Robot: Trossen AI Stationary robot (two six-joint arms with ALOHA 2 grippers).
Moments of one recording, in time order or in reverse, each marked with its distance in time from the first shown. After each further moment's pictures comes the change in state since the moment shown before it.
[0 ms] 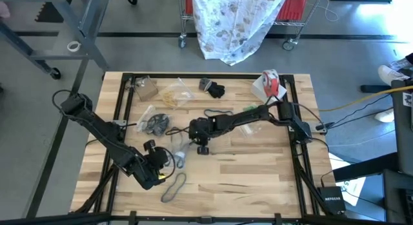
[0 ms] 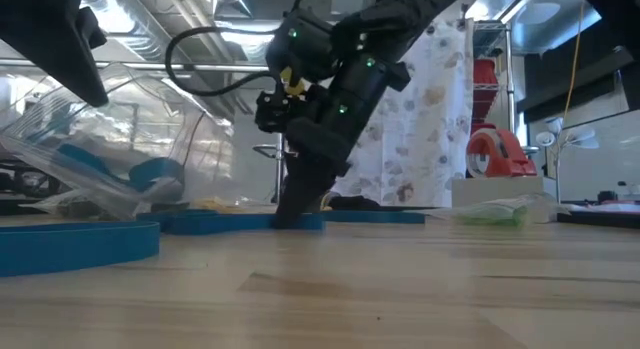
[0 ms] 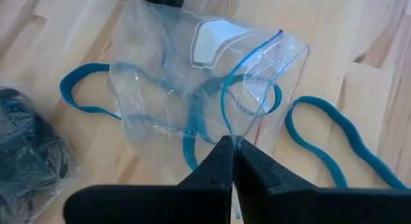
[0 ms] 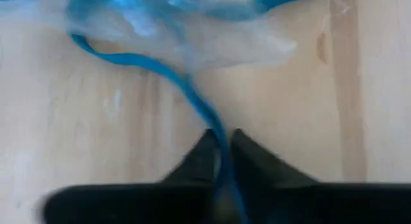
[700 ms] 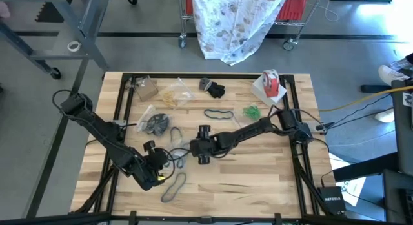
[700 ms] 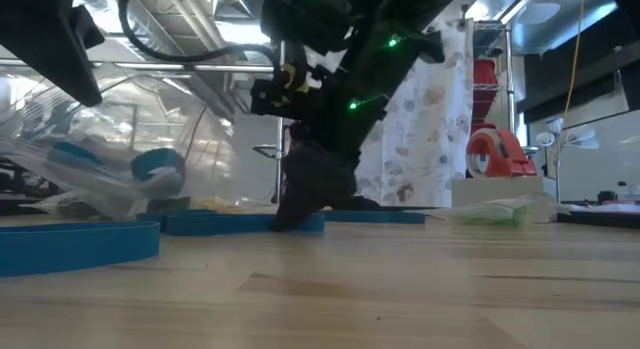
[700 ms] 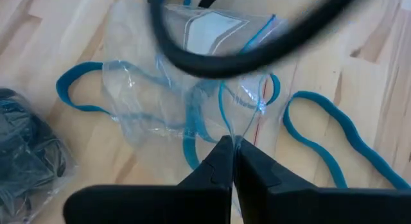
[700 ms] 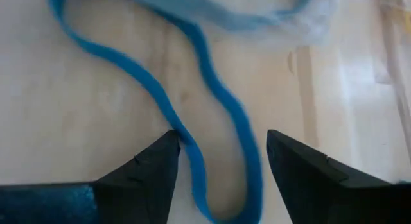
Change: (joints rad) left arm -0.012 0.000 0.000 -0.002 0.004 0.013; right arm 0.152 -0.006 -0.002 0.022 0.481 -0.026
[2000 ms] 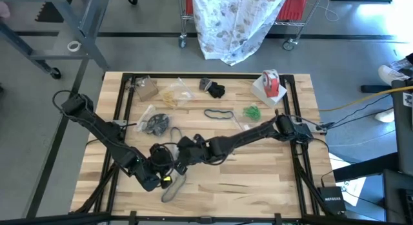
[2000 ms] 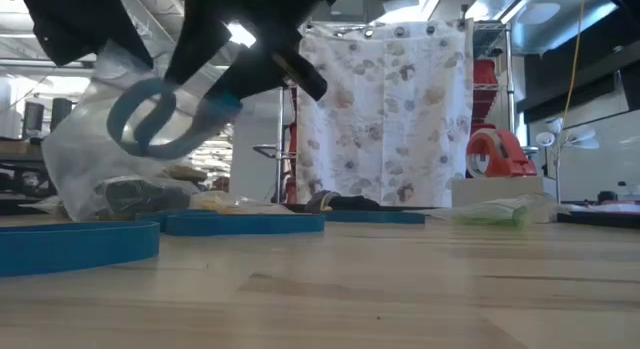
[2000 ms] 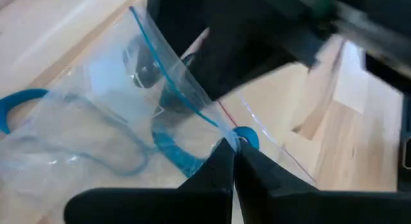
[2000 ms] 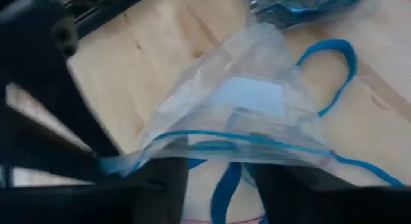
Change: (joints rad) left arm 0.016 0.014 -0.008 0.243 -0.081 -0.088; right arm 0.095 0.052 0.410 -0.143 -0.089 0.764
